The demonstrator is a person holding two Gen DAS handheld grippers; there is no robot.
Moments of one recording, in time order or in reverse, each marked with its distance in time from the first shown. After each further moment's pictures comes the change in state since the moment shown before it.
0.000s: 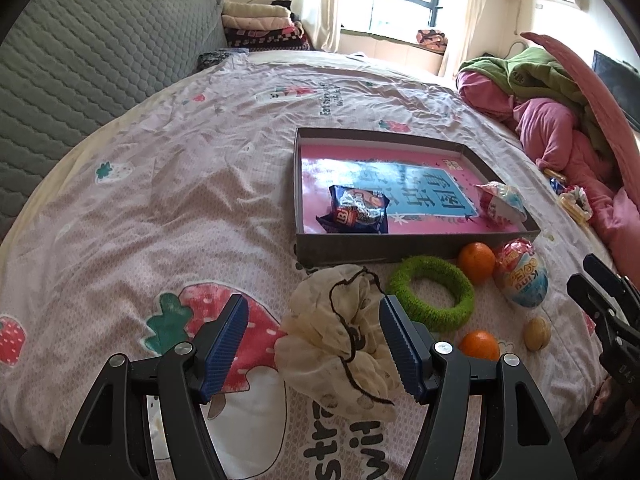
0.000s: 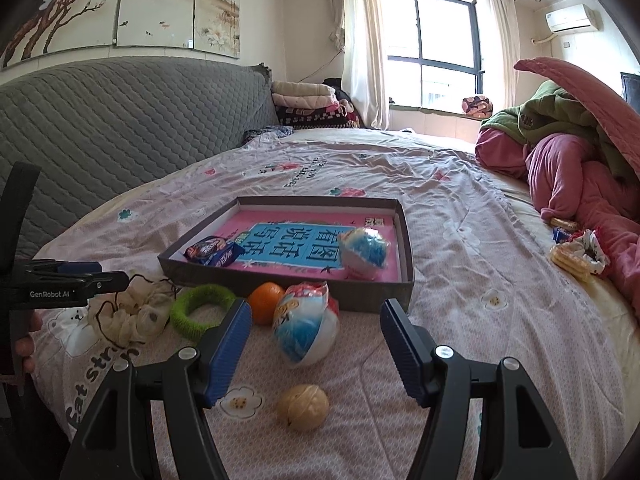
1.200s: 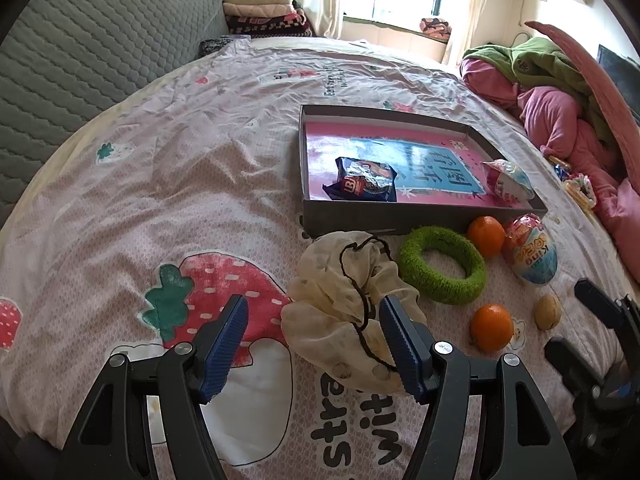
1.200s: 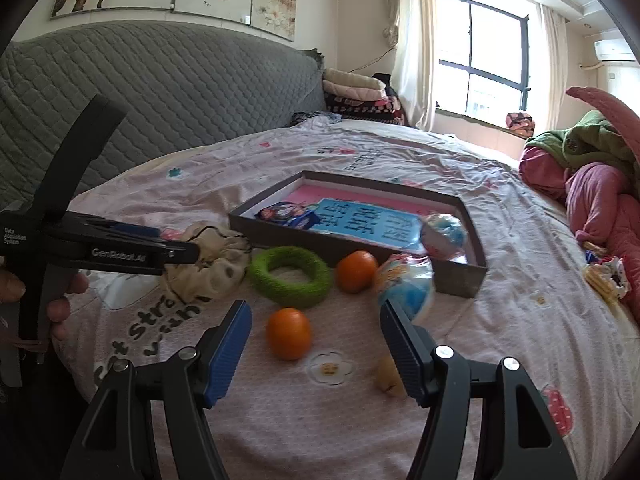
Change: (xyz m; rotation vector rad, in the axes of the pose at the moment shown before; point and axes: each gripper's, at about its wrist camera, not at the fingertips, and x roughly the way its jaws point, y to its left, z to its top) left arm 0.005 0.002 -0.017 0.001 0.042 0.010; right arm -0.008 0.069 -0.024 -0.149 0.039 0.101
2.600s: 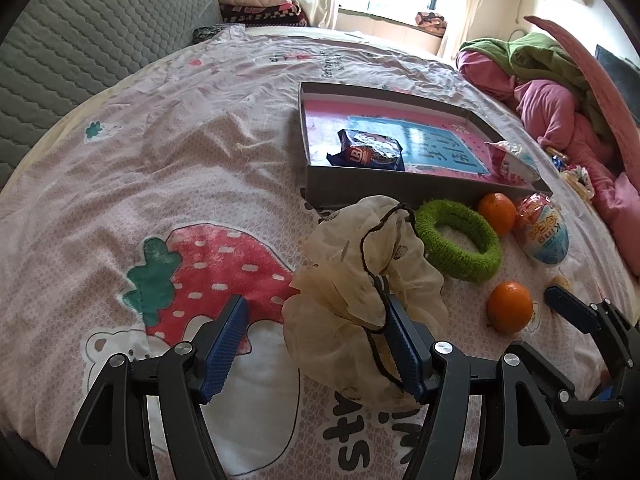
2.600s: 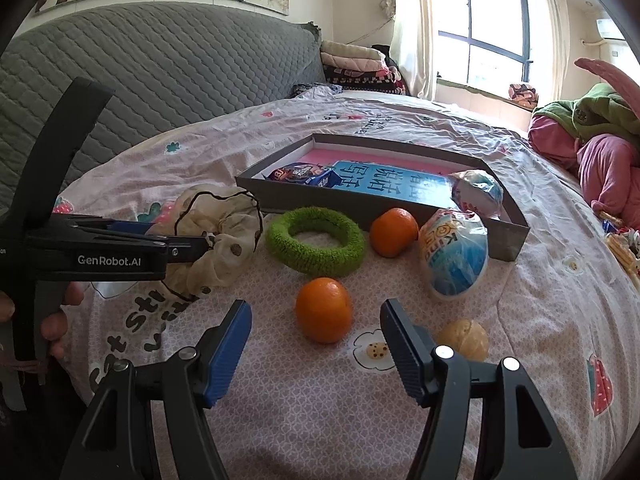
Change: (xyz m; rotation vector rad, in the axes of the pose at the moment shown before) left arm 0.023 0.010 -0.015 -0.003 0.028 -0.042; right arm 0.040 0.016 -0.013 0.043 0.098 0.012
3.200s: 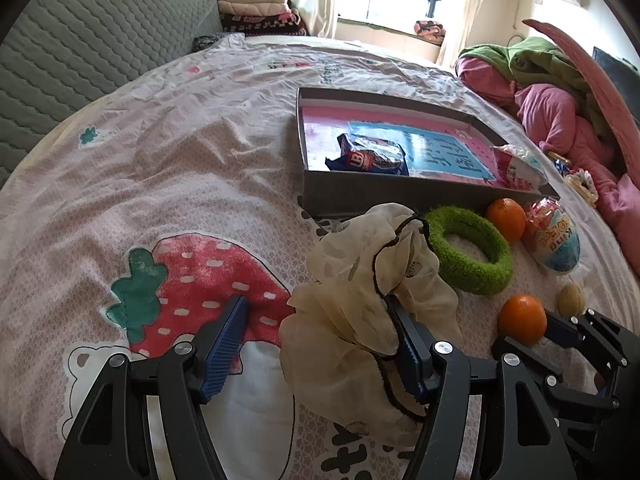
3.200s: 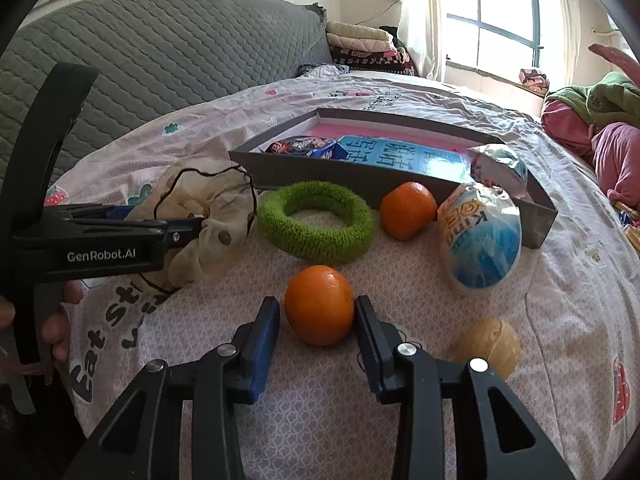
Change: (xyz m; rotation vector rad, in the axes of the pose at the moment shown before) left arm 0.014 -0.002 0.000 -0.002 -0.051 0.008; right arm 0.026 -0.007 -0.004 0.003 0.070 0.038
